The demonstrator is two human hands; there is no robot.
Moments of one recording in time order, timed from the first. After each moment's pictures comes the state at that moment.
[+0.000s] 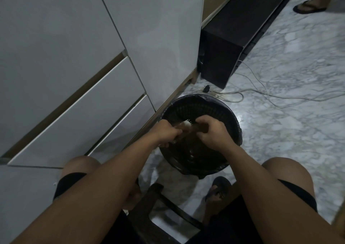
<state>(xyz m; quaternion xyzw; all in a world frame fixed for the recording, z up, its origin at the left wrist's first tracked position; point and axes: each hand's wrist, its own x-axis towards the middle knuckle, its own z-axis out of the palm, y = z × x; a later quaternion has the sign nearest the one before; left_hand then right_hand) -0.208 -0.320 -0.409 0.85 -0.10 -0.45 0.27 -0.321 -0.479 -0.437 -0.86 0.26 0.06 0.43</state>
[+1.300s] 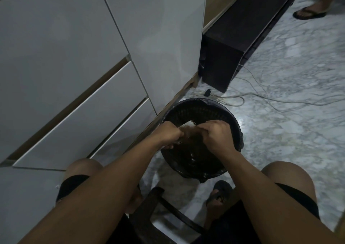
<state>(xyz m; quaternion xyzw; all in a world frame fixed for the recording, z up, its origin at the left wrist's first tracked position) -0.207 -0.327 -0.407 0.84 -0.09 -0.45 0.28 -0.318 -0.477 -0.451 -0.95 0.18 -0.07 0.25</state>
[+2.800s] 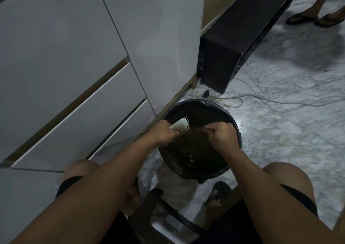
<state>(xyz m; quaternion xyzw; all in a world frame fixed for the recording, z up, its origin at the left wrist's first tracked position) -0.198 -0.319 -0.409 0.86 -0.14 -0.41 0.26 -0.324 -0.485 -0.437 -0.89 0.29 -0.03 0.34</state>
